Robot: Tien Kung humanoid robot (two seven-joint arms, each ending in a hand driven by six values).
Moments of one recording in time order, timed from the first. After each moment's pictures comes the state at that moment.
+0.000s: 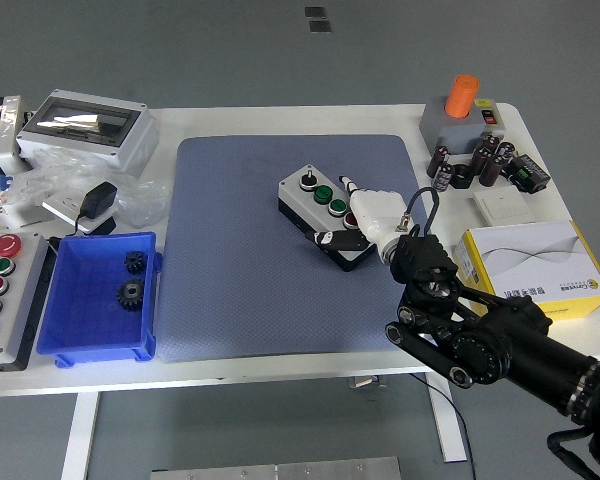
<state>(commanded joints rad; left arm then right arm) 0.00 0.12 -1.87 -0.18 1.95 -0.14 -0.04 0.66 -0.10 0.54 0.96 -2.03 -0.24 -0.49</state>
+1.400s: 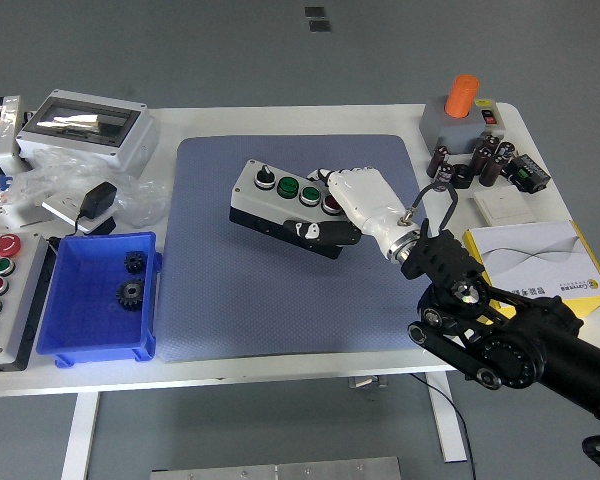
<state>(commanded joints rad) 0.01 0.12 -1.84 -0.18 1.93 -0.13 -0.05 0.64 -0.24 0.51 1.12 -2.02 -0.43 -0.06</state>
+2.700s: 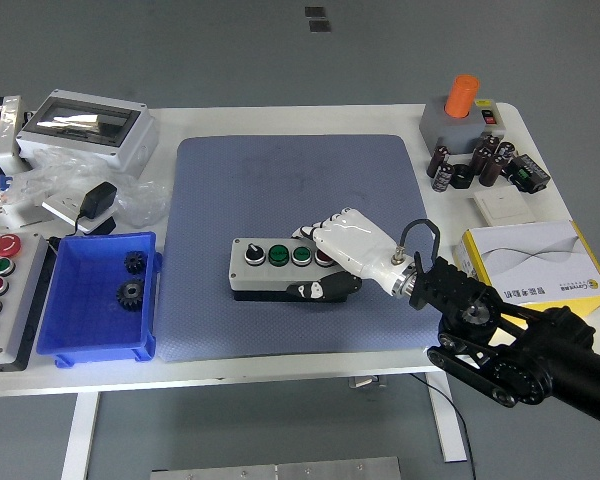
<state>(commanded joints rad) 0.00 0.11 -1.84 -0.18 1.93 -0.13 -0.05 0.62 -0.25 0.43 1.02 -2.16 -0.41 0.09</state>
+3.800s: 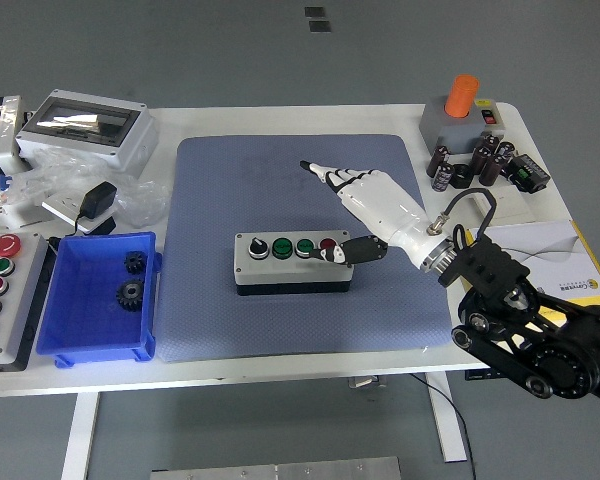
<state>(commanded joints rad) 0.01 0.11 -1.86 -0.18 1.95 -0.15 -0.07 0.56 -0.41 0.63 1.31 -2.00 -0.45 0.14</state>
